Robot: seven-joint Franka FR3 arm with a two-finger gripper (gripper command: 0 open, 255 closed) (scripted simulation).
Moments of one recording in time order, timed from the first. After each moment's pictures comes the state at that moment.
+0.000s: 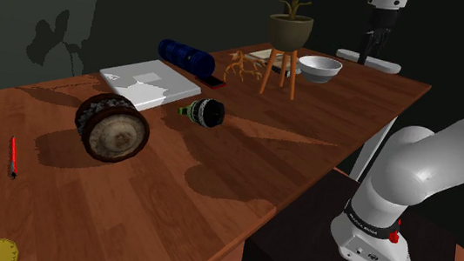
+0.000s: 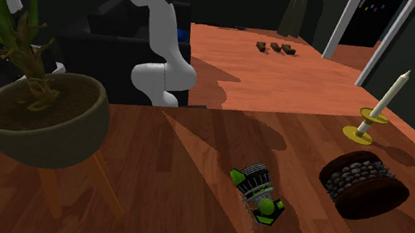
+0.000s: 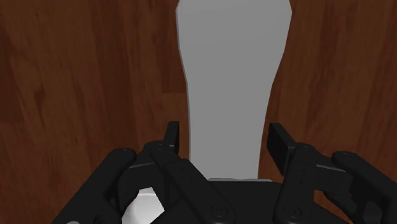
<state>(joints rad) -0.01 -0.67 -0.65 -2.09 -0.41 1.53 -0.40</state>
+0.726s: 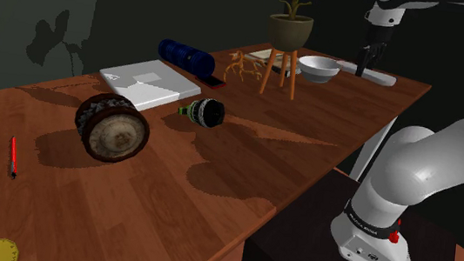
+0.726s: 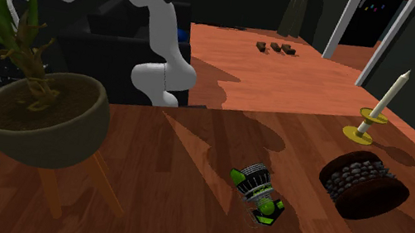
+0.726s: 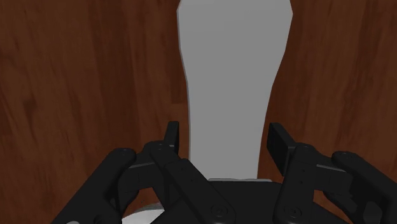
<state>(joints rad) -0.01 -0.66 -0.72 -2.19 -0.44 1.65 -0.42</state>
